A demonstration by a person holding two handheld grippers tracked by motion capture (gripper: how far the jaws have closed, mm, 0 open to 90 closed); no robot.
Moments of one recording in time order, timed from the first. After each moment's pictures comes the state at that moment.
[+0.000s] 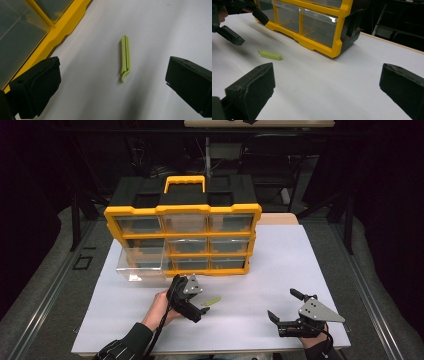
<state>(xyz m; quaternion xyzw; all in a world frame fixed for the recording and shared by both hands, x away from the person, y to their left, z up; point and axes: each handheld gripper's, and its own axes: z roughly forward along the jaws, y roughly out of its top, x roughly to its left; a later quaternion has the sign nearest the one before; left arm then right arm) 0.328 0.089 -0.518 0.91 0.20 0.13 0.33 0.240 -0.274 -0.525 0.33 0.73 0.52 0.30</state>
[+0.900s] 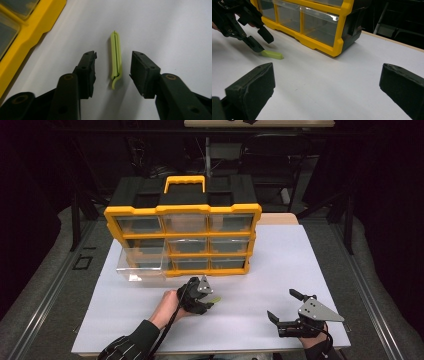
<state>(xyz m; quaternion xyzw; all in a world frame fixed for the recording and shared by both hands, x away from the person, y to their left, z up) 0.336 0.063 -0.527 0.94 0.18 0.10 0.27 0.240 -0.273 -0.526 0.33 0.73 0.52 0.29</state>
